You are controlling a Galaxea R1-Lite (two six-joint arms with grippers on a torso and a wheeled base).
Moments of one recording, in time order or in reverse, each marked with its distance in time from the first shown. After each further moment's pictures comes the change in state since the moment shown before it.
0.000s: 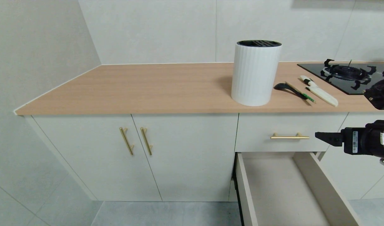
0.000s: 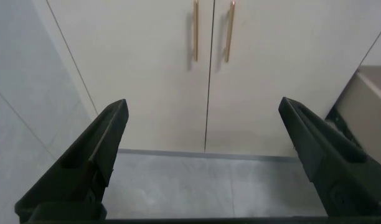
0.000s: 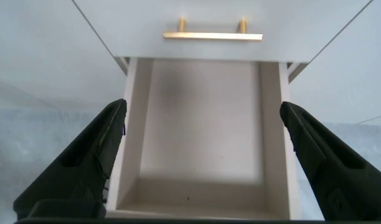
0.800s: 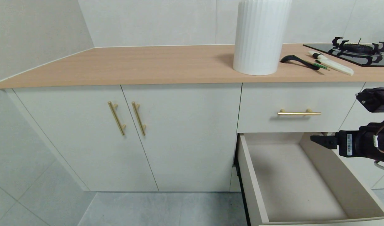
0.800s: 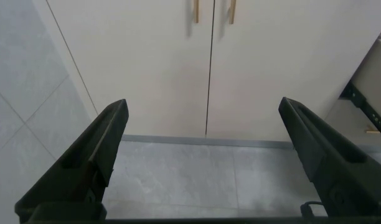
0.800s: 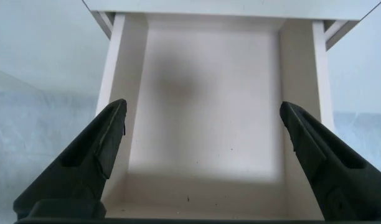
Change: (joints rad) left arm 0.000 0.000 0.000 0.000 0.000 0.000; right arm 0.028 0.018 0.004 0.001 0.006 0.004
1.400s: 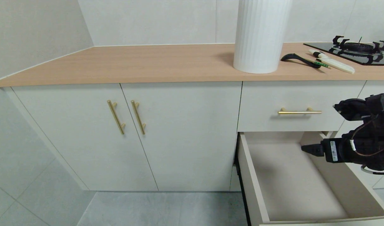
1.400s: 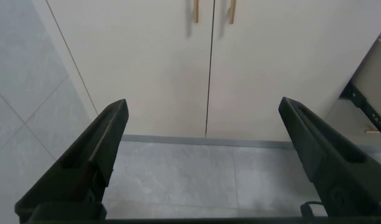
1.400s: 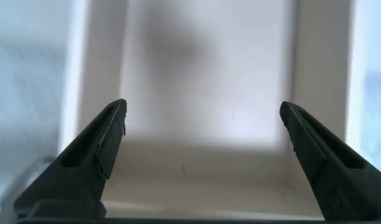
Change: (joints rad) left arm 0.000 0.000 0.000 0.000 0.000 0.000; right arm 0.000 0.114 -0.035 0.061 0.009 0.009
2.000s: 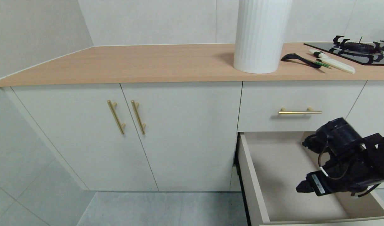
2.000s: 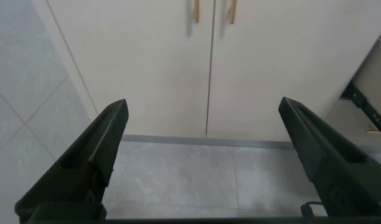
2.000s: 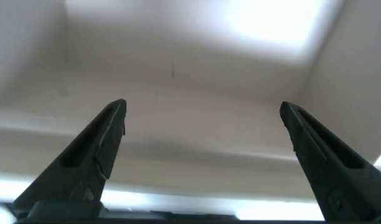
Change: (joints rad) left arm 0.000 0.000 0.000 0.000 0.000 0.000; right arm 0.044 0.219 -0.046 0.296 -0.001 -0.007
